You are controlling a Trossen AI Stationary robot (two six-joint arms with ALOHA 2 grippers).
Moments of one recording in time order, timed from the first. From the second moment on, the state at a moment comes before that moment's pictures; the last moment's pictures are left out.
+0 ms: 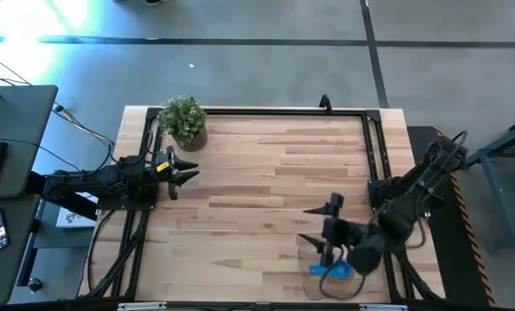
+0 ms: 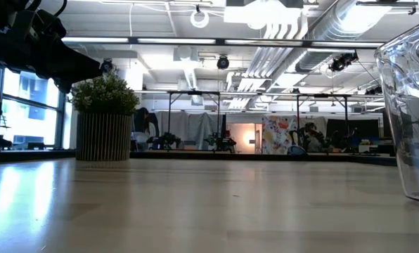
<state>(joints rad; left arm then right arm) 0.05 0.02 0.07 -0.14 -0.18 -0.18 0.80 1.44 1.31 -0.67 0.94 0.50</state>
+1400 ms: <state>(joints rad) 0.05 0.02 0.07 -0.14 -0.18 -0.18 0.36 0.00 0.16 -0.15 0.37 -0.11</state>
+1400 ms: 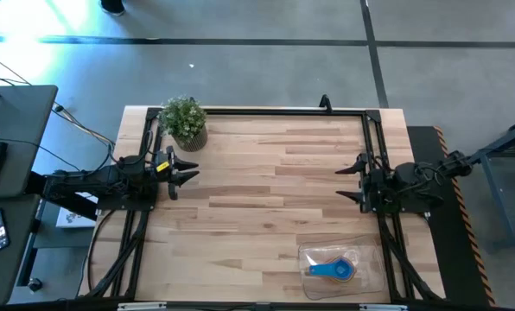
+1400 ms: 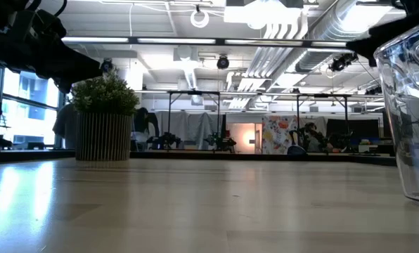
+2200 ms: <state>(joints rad) 0.05 0.02 0.07 -0.14 -0.18 -0.18 0.36 0.03 0.11 -0.31 0.37 0.24</state>
